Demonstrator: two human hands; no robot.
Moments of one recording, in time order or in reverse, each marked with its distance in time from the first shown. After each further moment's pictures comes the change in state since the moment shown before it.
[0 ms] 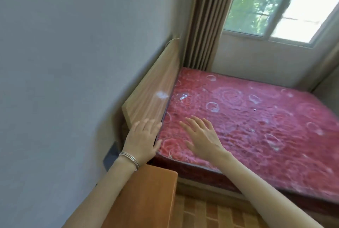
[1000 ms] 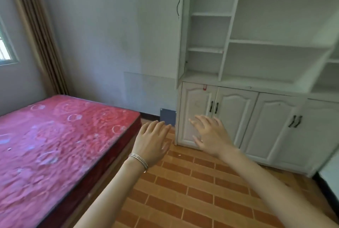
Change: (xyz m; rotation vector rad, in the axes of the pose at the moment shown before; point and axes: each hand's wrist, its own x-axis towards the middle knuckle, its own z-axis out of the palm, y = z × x) left_hand -0.121 0.730 -0.143 -0.531 0.170 1.348; right_hand -0.734 0.041 -0.313 -0.505 -0.084 1.463
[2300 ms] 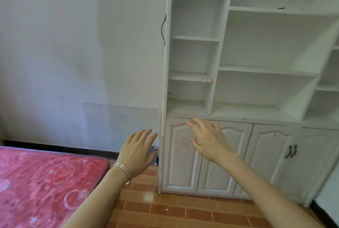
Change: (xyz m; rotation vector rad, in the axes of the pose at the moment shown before) left_hand 0.341 -0.219 0.177 -0.111 0.108 0.200; right_hand 0.343 0.134 0.109 -0.119 0.070 0.201
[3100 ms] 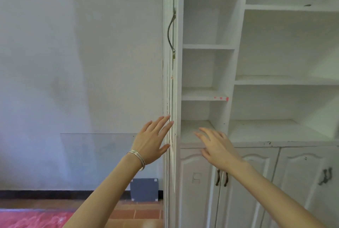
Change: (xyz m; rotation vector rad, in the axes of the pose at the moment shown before) left_hand 0.266 -0.158 0.131 0.029 0.108 0.231; right_hand 0.232 0.078 0.146 -0.026 0.001 0.074
